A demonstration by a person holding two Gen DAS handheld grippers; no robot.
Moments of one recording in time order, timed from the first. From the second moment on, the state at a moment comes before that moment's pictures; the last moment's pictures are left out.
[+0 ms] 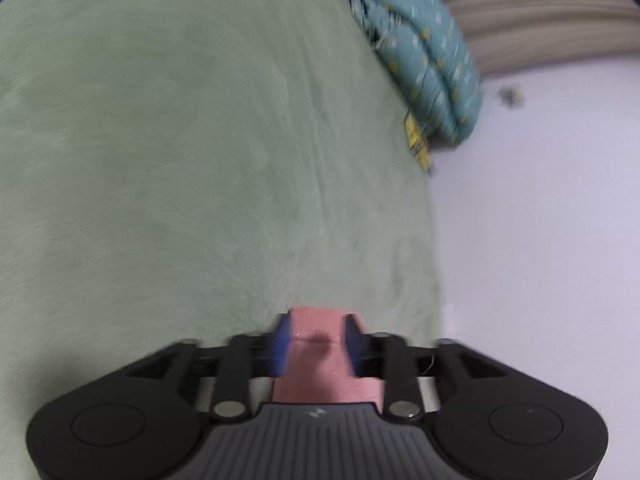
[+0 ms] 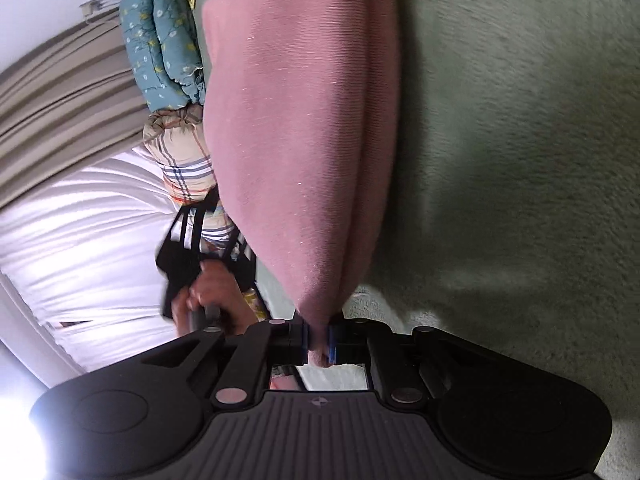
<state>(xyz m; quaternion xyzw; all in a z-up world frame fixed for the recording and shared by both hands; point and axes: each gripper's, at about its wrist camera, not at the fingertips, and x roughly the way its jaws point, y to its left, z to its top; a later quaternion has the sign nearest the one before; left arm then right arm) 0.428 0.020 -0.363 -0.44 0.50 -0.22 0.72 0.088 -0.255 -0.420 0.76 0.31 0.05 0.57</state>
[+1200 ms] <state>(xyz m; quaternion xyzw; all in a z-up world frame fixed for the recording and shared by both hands) 0.469 0.021 -0.322 -0.43 0.45 -0.17 0.76 0.089 -0.250 -0.429 0.70 0.30 0.04 0.64</state>
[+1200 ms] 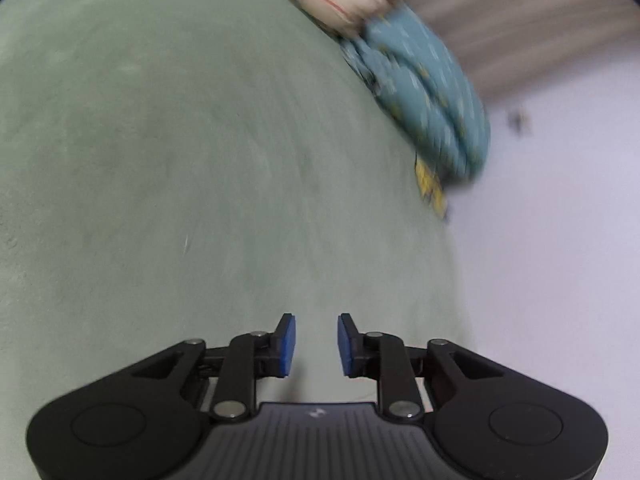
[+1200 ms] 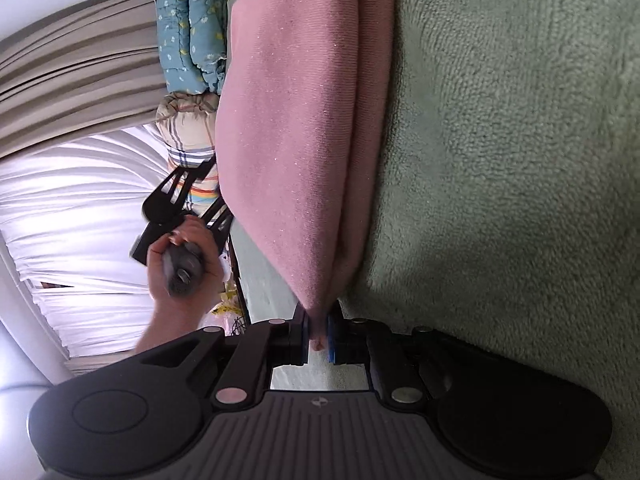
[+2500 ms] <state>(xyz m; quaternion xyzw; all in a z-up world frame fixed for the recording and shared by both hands) 0.199 -0.056 -0.305 -0.13 0.49 -0.29 0.81 0.047 -0.465 -0.374 0.56 0.28 -0.03 0.78</state>
